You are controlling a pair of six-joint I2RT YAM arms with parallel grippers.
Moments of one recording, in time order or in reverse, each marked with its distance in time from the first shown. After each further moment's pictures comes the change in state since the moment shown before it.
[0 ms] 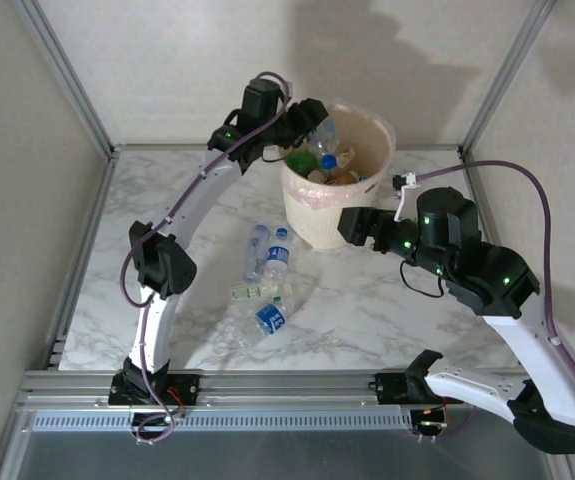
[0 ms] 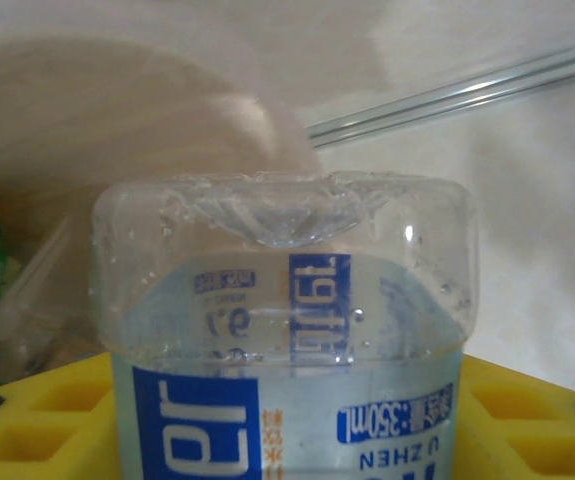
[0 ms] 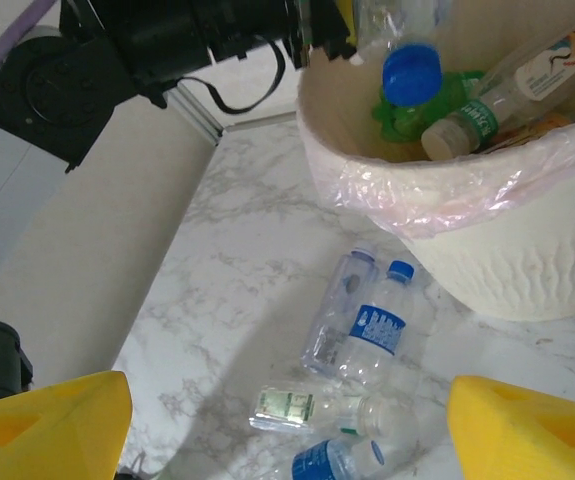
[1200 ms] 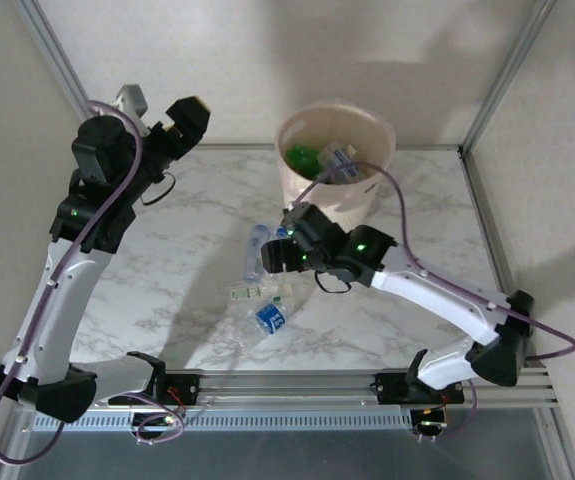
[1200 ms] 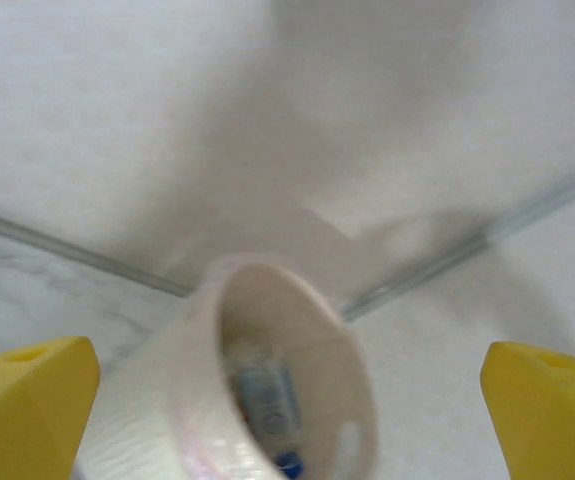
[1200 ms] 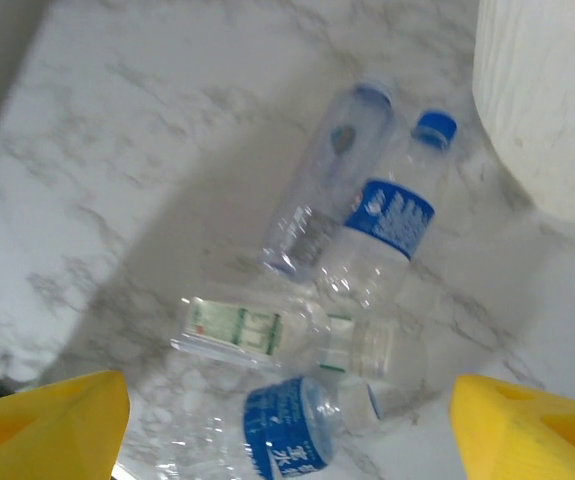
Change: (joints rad) left arm 0.218 -0.980 -0.780 0.042 -0.278 0.235; right arm 0.278 0.466 -0.082 0.091 0.126 0.034
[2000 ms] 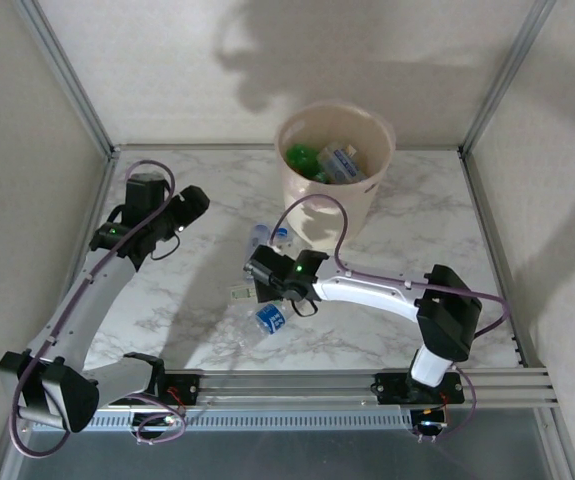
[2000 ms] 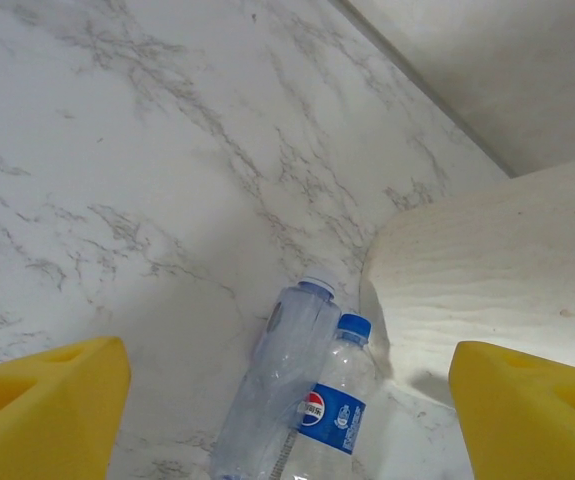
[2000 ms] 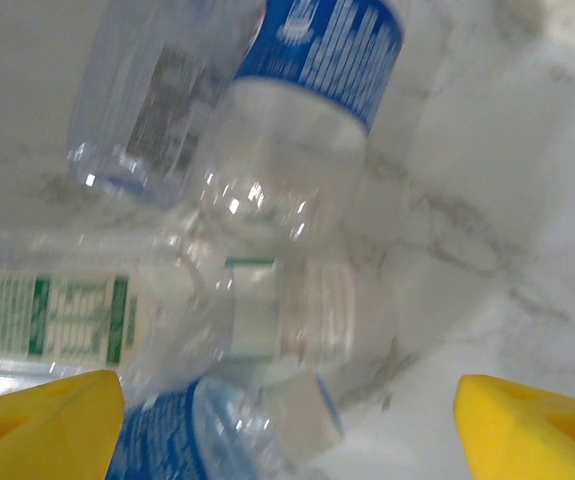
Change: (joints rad) left arm 0.113 -0.045 -0.502 -0.122 -0.023 0.016; right arm 0.110 0.261 -0.110 0.040 0.129 0.165
